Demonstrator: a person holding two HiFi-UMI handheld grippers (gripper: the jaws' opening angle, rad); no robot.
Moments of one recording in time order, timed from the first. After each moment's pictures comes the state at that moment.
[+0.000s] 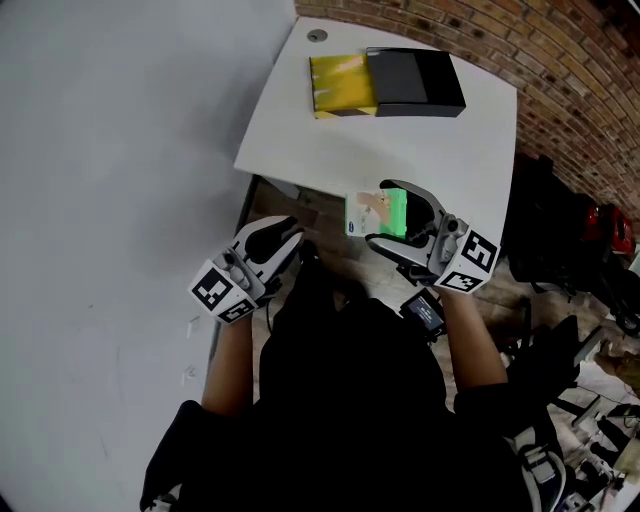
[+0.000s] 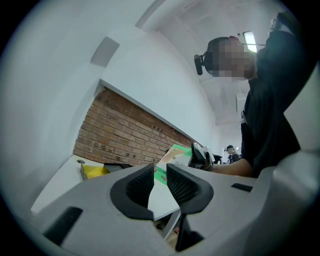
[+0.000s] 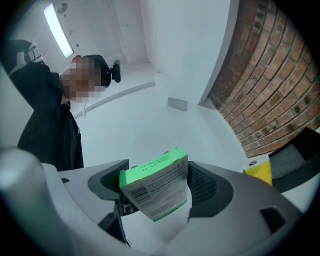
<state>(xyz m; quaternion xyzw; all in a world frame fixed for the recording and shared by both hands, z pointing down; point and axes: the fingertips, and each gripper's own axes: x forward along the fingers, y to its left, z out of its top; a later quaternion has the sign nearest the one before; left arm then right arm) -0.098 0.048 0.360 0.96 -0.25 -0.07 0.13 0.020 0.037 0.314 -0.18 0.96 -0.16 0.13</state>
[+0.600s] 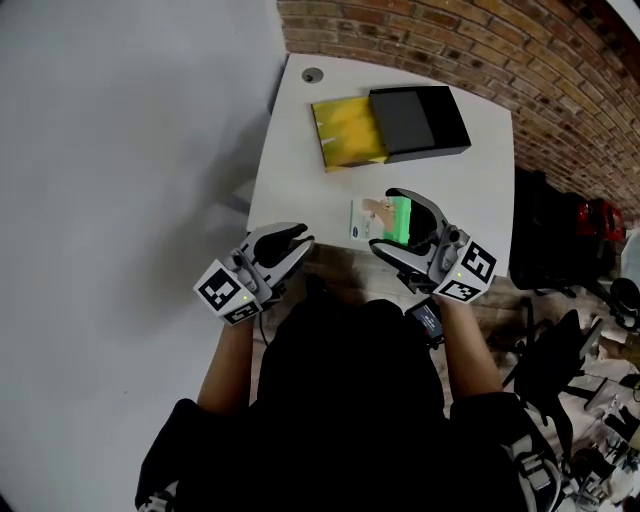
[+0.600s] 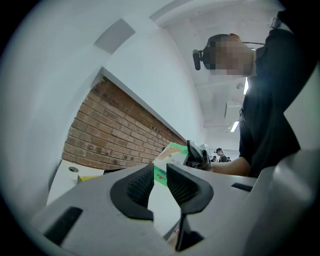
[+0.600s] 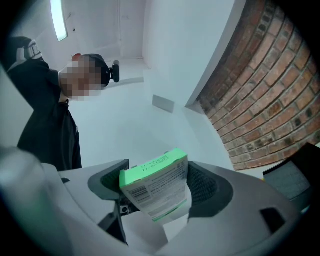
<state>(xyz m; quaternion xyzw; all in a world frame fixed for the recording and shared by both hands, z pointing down) -0.136 -0.091 0.350 0.98 -0.15 -0.07 0.14 -0.026 -0.092 0.298 -0.27 0.94 -0.15 0.13</state>
